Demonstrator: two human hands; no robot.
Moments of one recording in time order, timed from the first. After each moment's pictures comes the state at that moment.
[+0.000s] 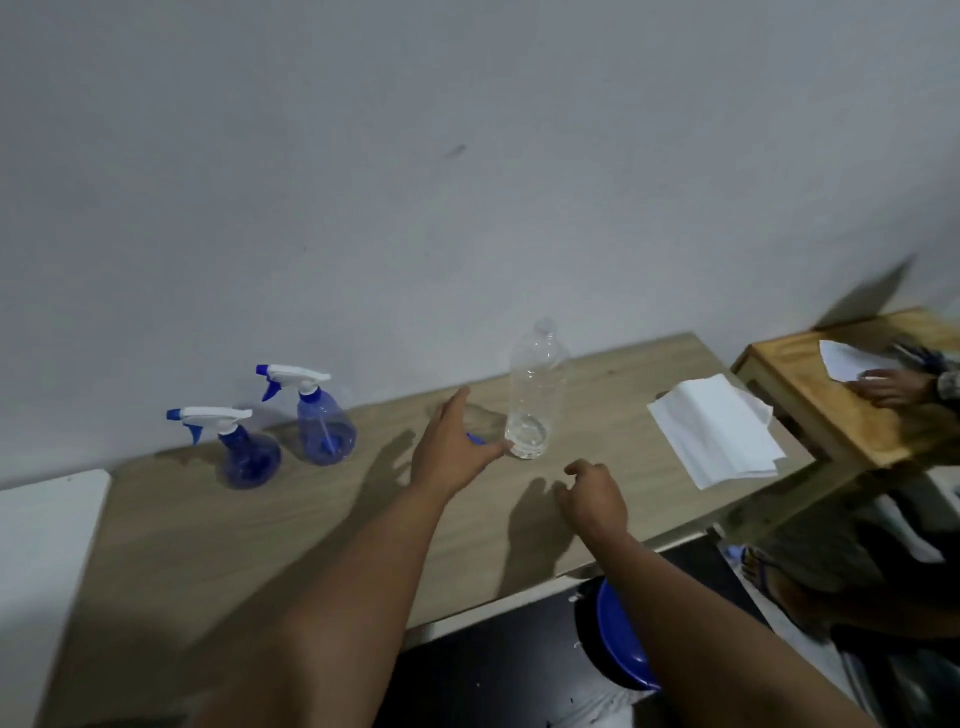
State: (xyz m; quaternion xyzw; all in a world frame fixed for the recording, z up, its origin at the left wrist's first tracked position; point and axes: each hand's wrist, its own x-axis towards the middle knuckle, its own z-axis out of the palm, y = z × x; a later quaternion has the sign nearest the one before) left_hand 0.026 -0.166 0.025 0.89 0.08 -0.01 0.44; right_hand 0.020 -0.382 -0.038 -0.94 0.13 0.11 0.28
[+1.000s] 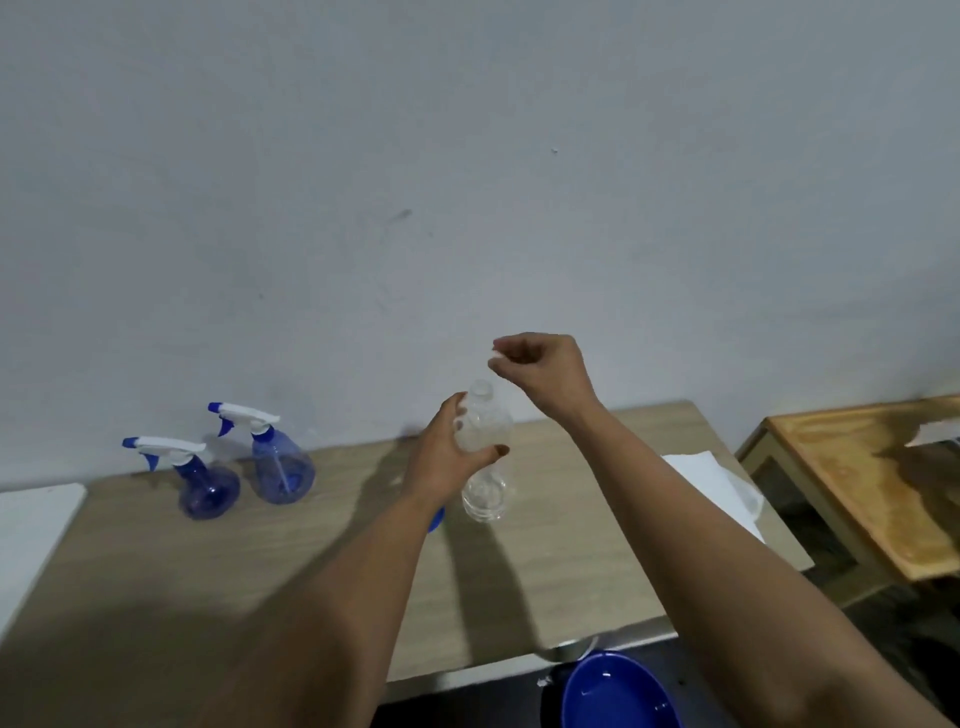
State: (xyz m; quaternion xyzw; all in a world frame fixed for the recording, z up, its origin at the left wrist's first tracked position) left_hand 0.092 -0.252 0.055 0.83 0.13 0.07 0.53; right_hand 0.178 -0.403 0.146 -0.81 -0.14 0.02 0.57
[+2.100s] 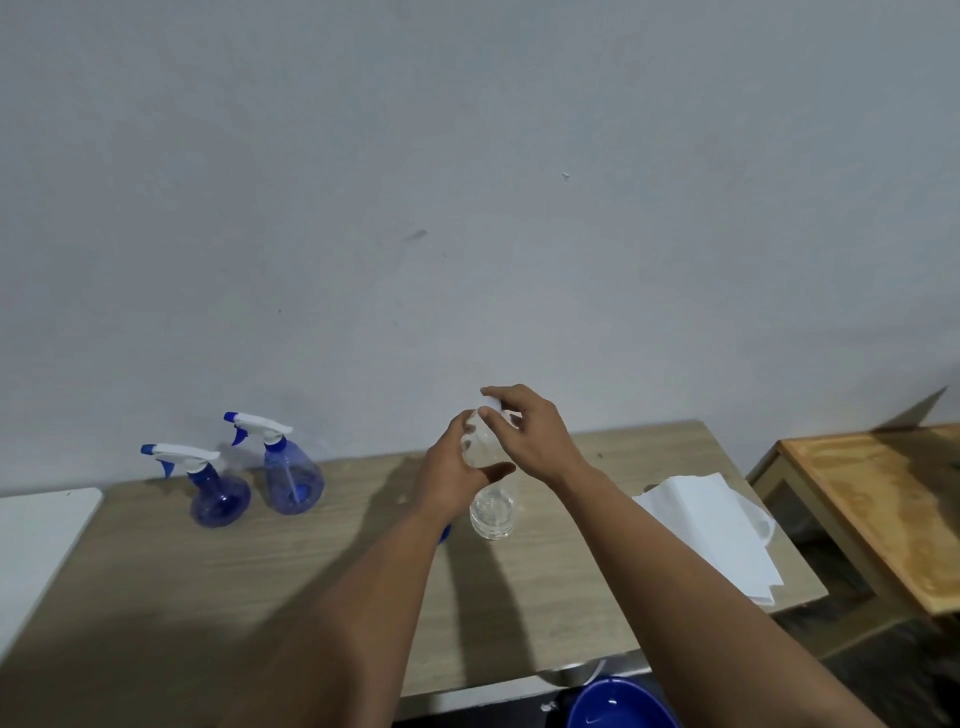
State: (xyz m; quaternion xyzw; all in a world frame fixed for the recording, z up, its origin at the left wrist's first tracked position) left_hand 0.094 -0.252 0.052 0.82 0.14 0.05 0.56; right_hand 0.156 -0.385 0.096 -0.83 -0.23 0.01 0.51
